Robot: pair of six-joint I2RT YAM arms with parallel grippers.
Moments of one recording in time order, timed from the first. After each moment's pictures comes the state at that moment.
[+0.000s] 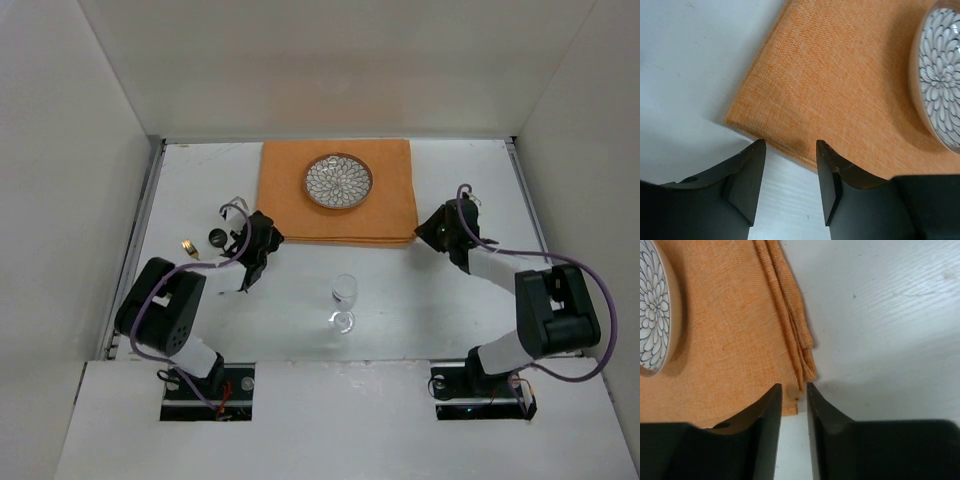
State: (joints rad) left arm -0.43 1.57 0.60 0.37 -0.44 -0.86; right arm 0.16 1.50 0.69 0.14 0.03 0.79
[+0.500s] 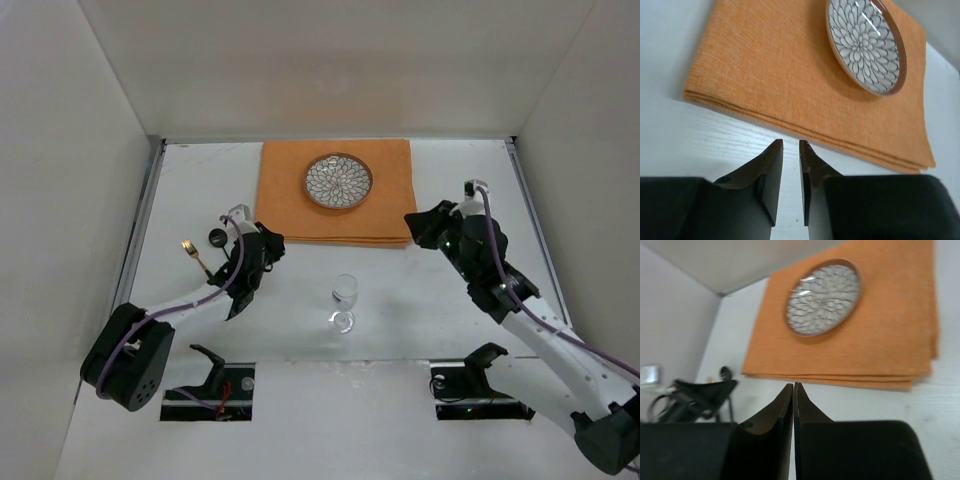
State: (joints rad) left arm -0.51 1.23 0.41 0.44 -0.36 -0.78; right arm 0.49 0.84 0.70 -0.04 0.15 0.65
